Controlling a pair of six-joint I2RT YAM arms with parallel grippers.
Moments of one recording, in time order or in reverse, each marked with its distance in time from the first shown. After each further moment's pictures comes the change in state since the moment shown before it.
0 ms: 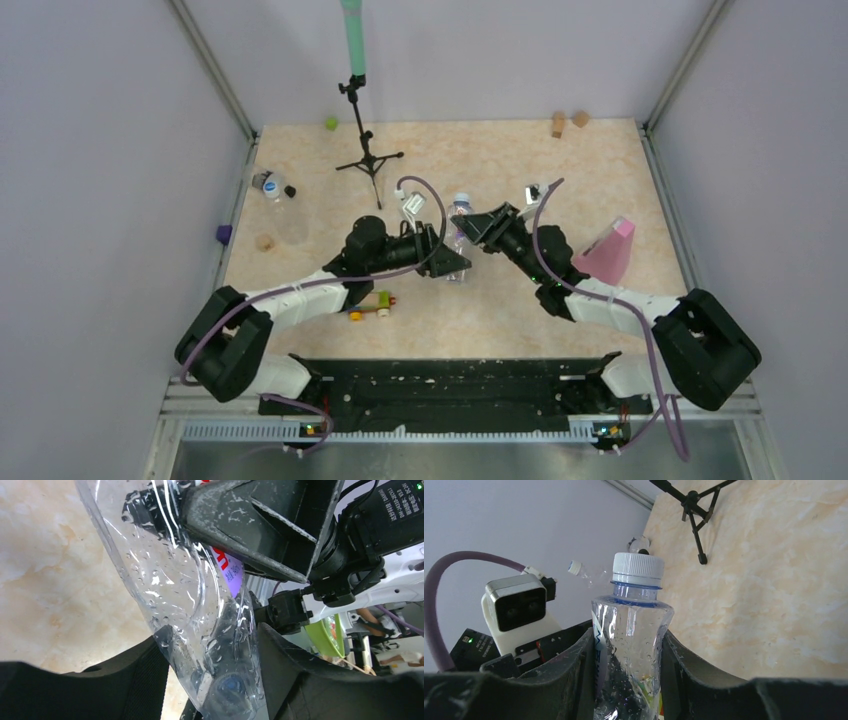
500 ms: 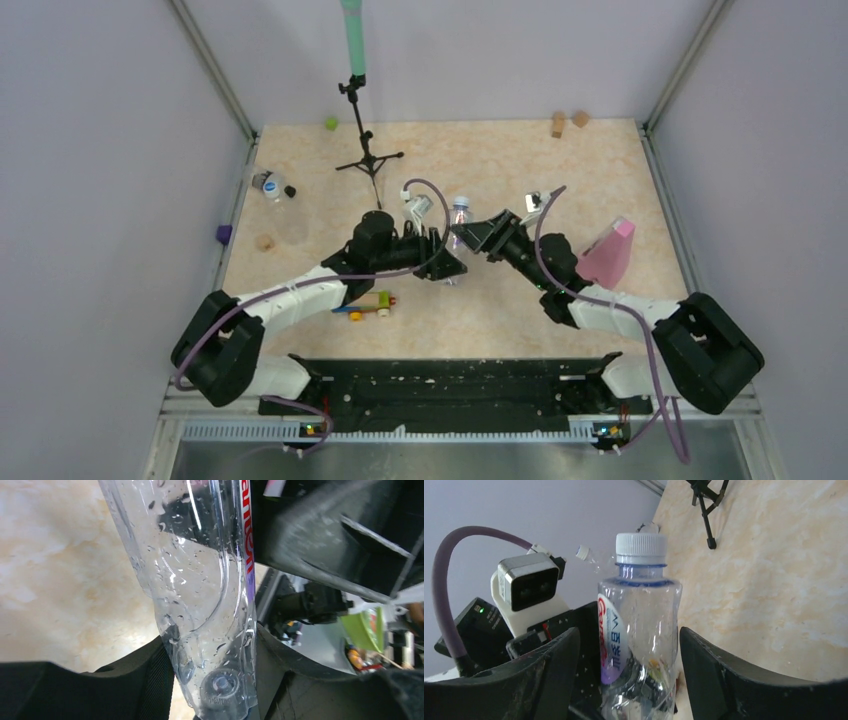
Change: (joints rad) left arm -0.008 -0.002 0.063 -0.224 -0.026 0.117; right arm -0.014 -0.001 -0.066 0.096 -0.052 0.007
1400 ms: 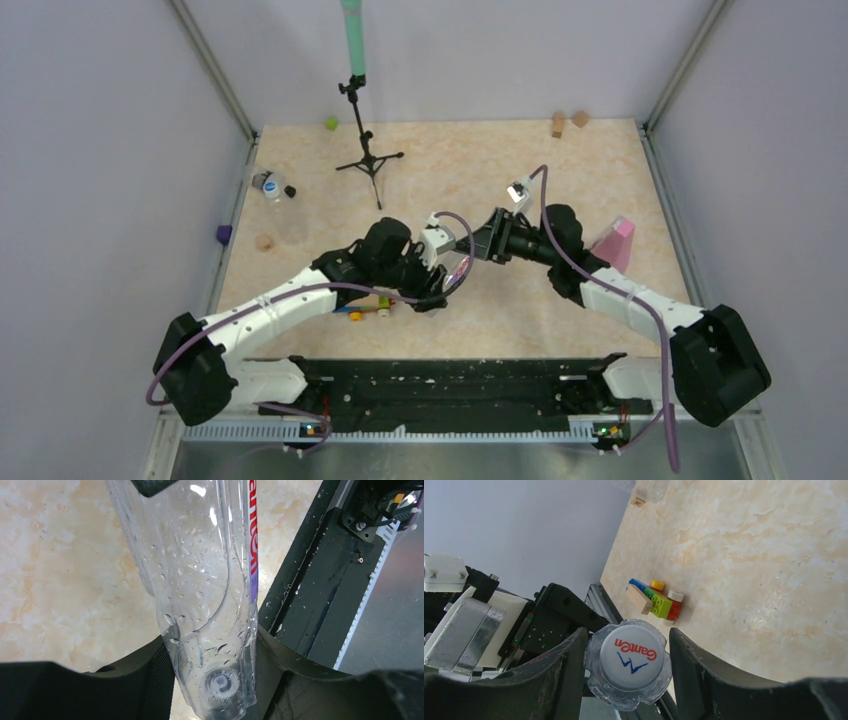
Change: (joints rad) left arm -0.140 -0.145 0.199 -0.783 -0.187 0.633; right arm -0.129 -0.073 0.168 -0.497 -0.509 -0.102
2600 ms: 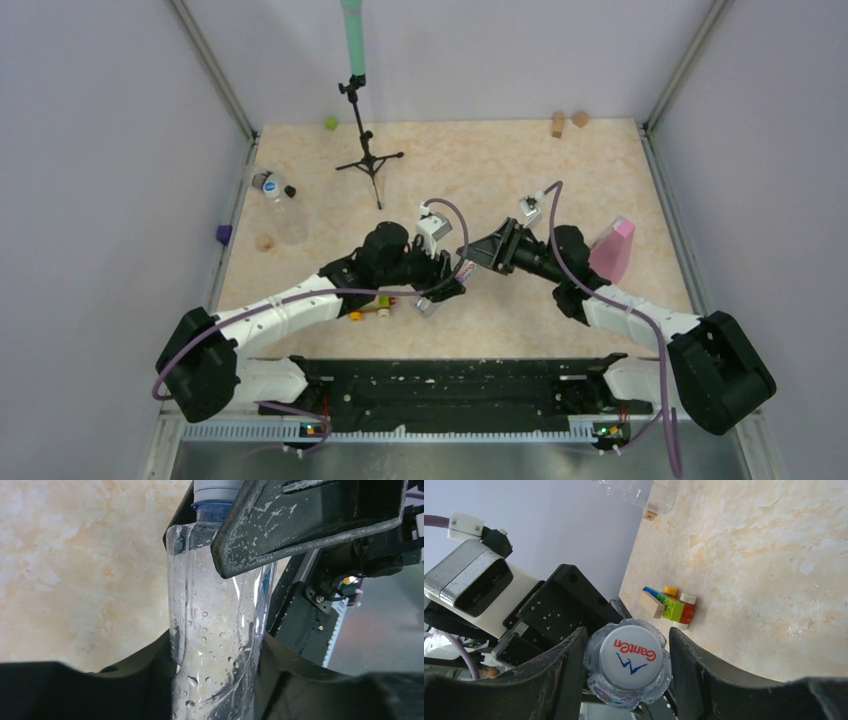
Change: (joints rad) left arm -0.005 0.019 -0.124 0.398 -0.019 -0.289; right arm 0.003 -0.040 -0.173 0.236 0.063 0.180
